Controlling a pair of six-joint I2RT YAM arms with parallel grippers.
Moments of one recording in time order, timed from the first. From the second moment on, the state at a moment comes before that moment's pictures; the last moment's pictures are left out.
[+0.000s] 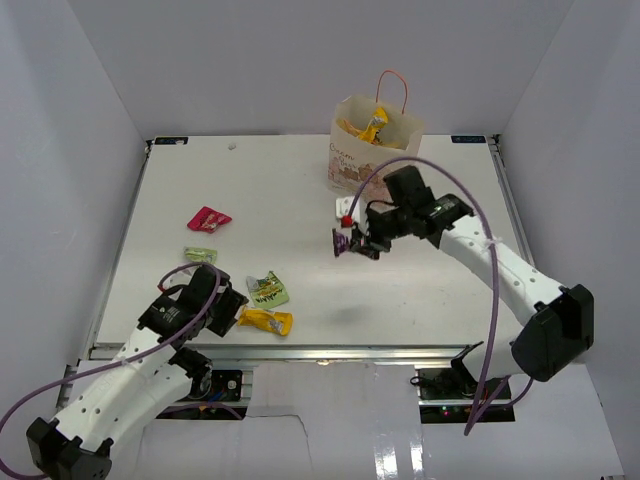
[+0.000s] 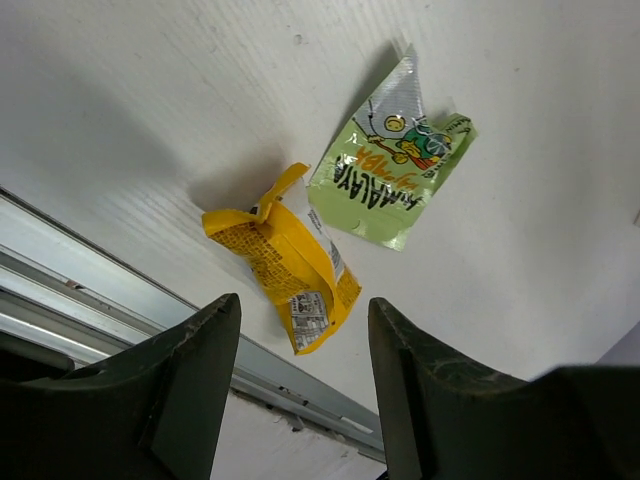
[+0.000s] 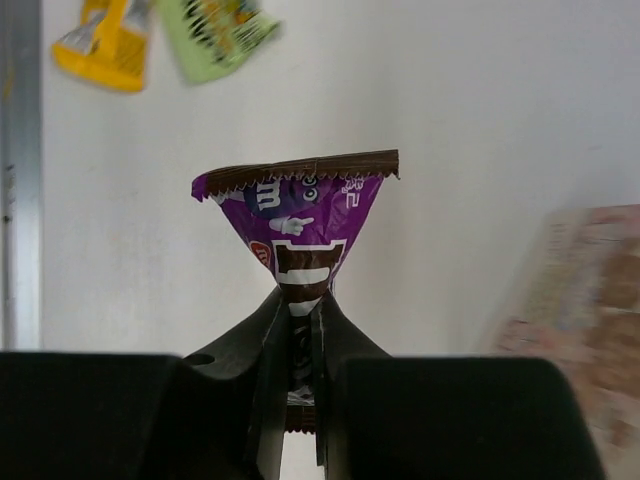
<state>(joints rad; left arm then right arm) -0.55 0.64 0.58 -0.97 -0.22 -1.49 0.62 1.40 1.22 -0.73 -0.62 -0.88</state>
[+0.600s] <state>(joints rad) -0.55 0.73 0.51 -0.90 -0.16 -1.52 0.23 1.73 2.04 -0.54 -0.59 -0.46</state>
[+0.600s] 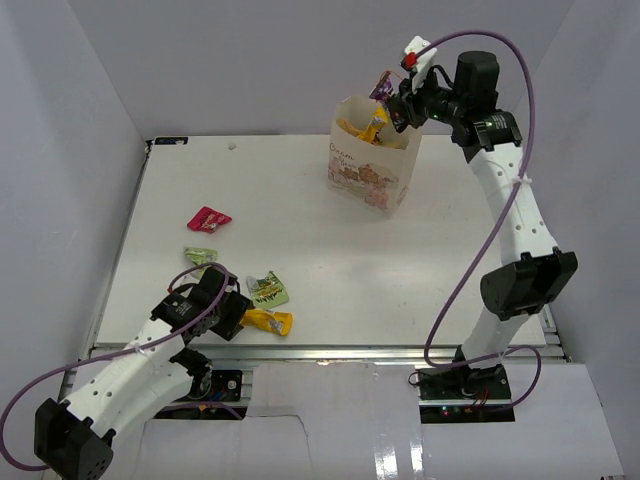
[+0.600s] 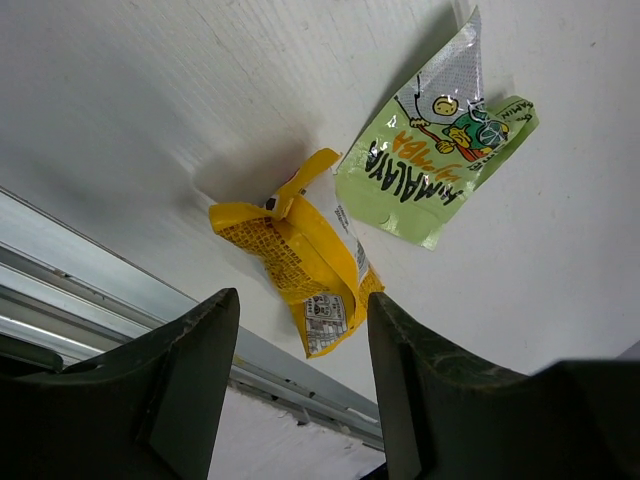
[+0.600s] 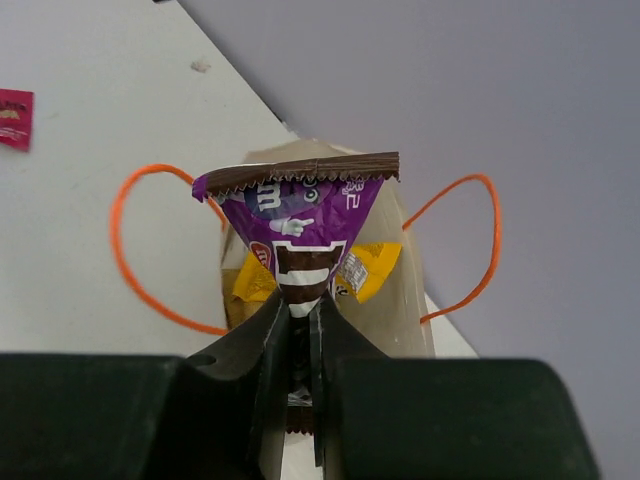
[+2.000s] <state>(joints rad) -0.55 1.20 0.62 -0.71 -0.09 -1.52 0.06 1.02 0.89 -0.48 -0.83 -0.44</state>
